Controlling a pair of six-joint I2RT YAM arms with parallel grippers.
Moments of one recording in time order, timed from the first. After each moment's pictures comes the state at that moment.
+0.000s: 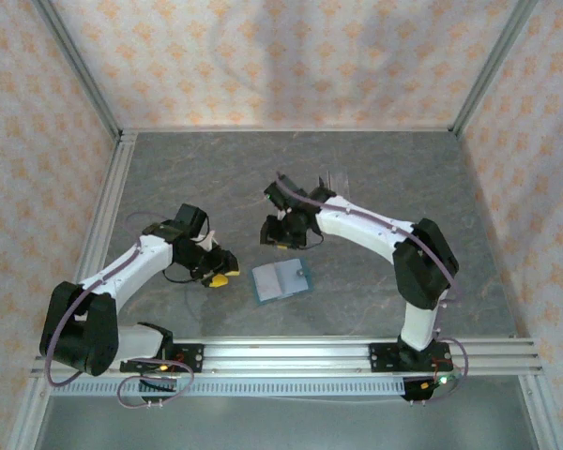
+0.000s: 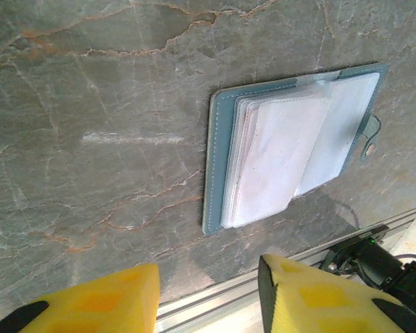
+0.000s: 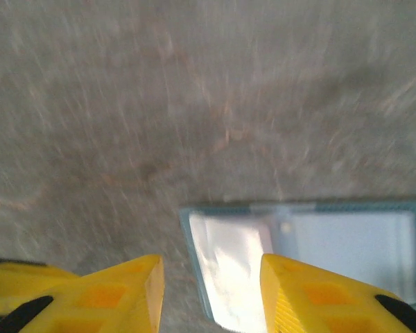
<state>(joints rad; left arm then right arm) -0.25 1.29 0.75 -0.81 0.58 -0.67 0.79 1.82 1.46 -0.78 -0.22 0.81</state>
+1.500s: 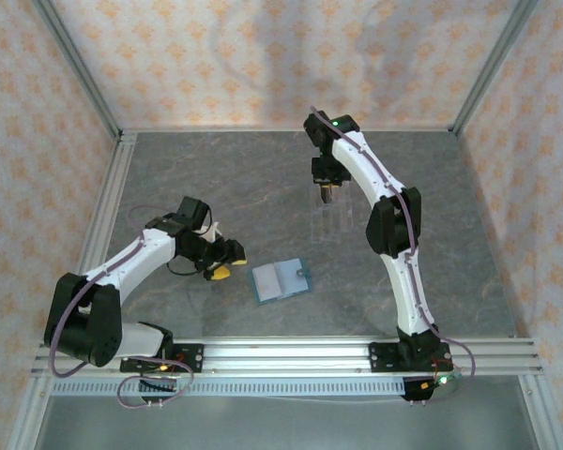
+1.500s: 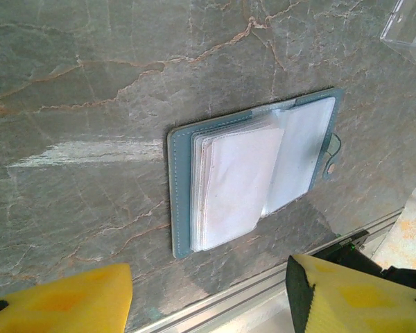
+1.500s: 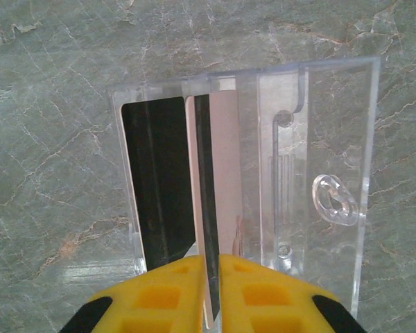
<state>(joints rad) -0.25 1.34 0.80 -0.75 0.60 -0.68 0.43 2.36 2.36 -1.44 0.15 0.48</state>
